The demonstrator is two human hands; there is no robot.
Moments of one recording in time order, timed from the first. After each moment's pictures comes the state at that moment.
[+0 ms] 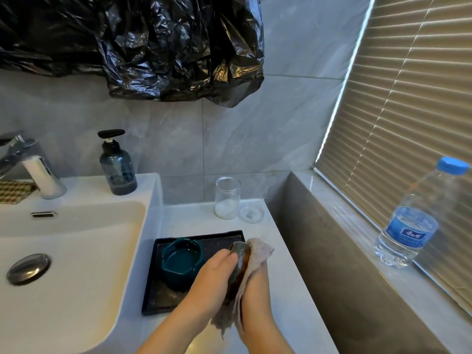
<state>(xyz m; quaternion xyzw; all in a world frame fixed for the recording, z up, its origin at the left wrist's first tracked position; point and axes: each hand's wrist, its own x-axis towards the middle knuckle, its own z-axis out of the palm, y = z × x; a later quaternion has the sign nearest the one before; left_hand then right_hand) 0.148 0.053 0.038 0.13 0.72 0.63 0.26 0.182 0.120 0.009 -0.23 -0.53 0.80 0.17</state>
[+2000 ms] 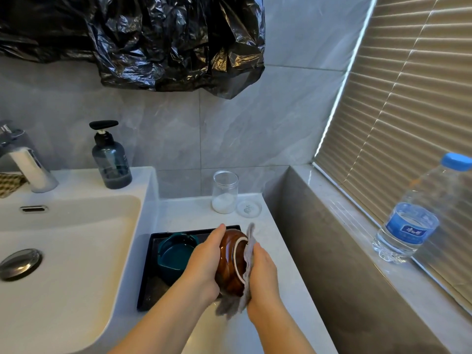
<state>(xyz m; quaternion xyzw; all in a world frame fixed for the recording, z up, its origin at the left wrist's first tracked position) 0.129 0.072 0.051 -0.15 0.57 0.73 0.35 0.166 0.142 0.007 -0.37 -0.54 0.75 0.13</state>
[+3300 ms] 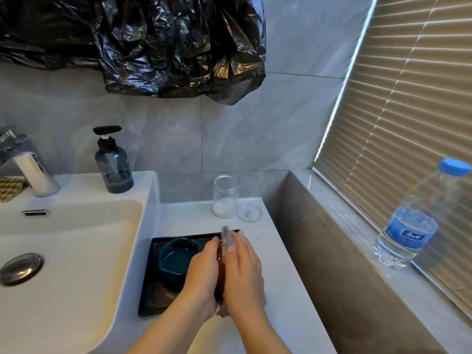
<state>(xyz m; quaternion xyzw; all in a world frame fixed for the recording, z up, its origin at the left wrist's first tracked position) 0.141 0.061 0.057 -0.11 0.62 0.71 0.30 0.167 0.120 0.008 -0.25 -0.79 0.54 0.17</state>
